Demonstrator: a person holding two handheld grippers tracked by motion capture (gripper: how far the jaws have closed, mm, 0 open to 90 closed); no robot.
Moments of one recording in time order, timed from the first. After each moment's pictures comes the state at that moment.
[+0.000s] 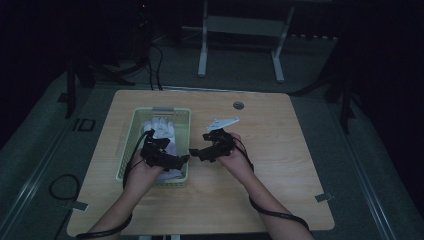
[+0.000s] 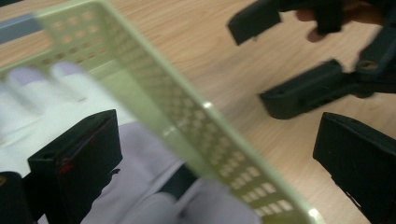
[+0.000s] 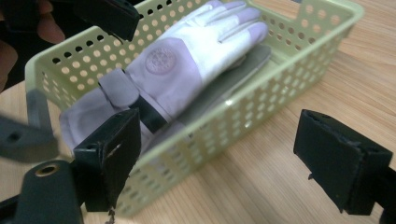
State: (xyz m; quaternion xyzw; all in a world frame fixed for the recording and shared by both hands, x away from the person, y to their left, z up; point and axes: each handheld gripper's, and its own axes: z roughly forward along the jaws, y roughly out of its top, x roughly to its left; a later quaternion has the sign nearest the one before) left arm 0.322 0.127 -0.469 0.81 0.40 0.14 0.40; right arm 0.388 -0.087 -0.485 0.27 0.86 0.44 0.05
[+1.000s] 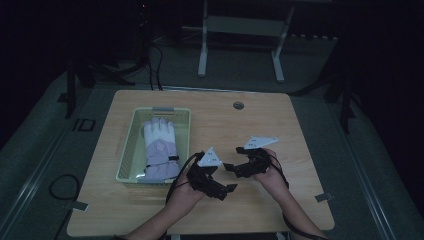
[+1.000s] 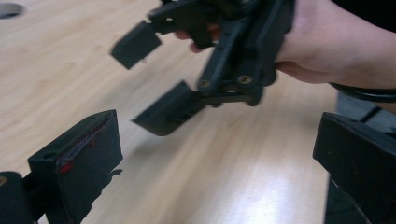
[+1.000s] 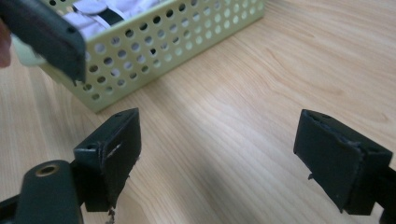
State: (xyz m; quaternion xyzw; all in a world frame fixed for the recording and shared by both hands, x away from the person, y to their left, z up) left arm 0.280 0.013 -0.488 0.83 0.26 0.05 0.49; right arm 0.354 -0.194 -0.508 0.28 0.85 0.43 0.08
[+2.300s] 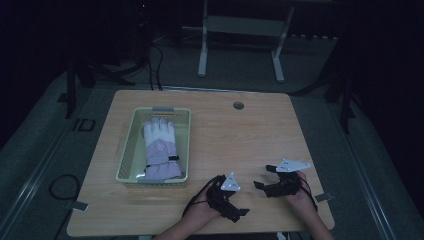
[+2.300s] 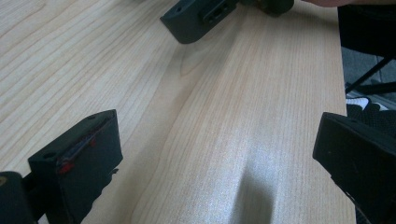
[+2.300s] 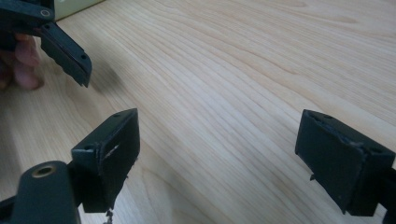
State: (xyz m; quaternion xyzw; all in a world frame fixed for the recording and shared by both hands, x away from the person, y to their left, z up) left arm 0.269 -0.039 -0.568 0.87 0.21 0.01 0.45; right arm 0.316 -0.294 -0.556 0.31 0.84 0.42 0.12
